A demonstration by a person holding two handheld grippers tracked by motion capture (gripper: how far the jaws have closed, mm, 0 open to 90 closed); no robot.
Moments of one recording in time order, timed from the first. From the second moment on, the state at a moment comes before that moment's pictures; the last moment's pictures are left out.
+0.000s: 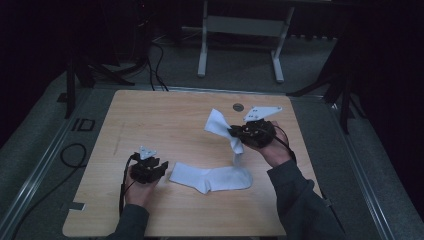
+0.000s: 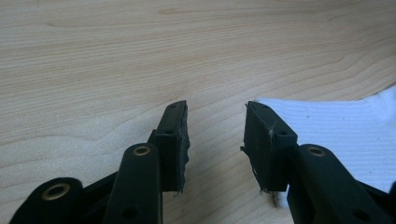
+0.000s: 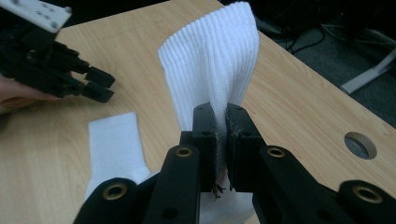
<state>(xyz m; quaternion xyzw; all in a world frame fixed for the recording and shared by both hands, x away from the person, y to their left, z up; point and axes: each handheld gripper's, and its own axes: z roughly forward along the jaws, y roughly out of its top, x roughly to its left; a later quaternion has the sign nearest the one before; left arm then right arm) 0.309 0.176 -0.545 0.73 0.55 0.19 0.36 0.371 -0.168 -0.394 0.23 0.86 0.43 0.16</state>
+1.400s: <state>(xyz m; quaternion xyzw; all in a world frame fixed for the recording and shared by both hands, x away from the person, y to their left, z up) 0.308 0.174 -0.545 0.74 0.54 0.18 0.36 0.325 -0.137 -0.455 0.21 0.88 0.41 0.10</state>
